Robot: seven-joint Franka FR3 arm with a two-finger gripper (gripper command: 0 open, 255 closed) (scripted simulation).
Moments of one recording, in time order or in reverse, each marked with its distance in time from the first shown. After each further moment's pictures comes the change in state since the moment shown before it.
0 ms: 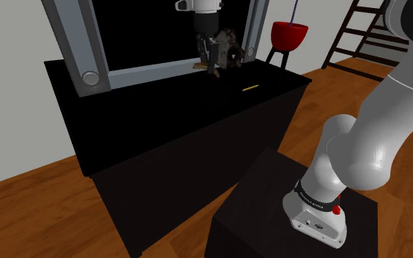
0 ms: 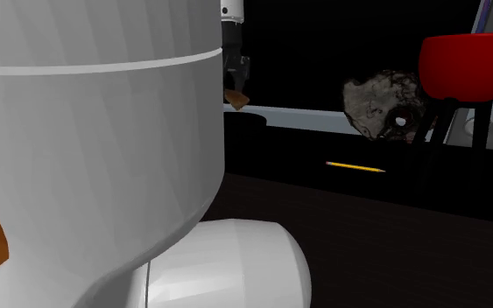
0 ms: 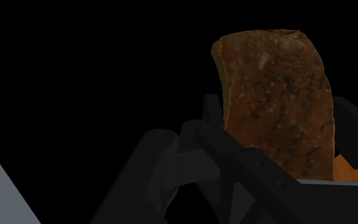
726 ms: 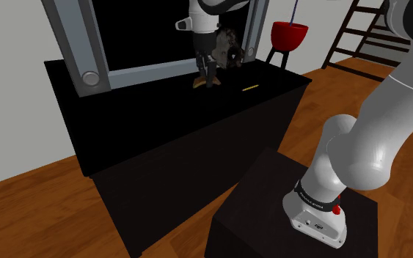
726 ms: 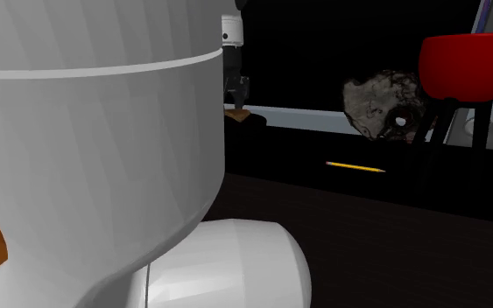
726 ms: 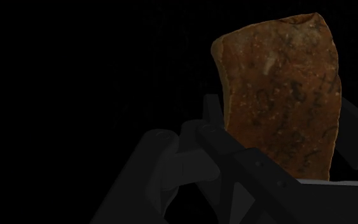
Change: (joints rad) arm -0.001 -0.009 -0.001 -0.138 -0.003 0.128 0.010
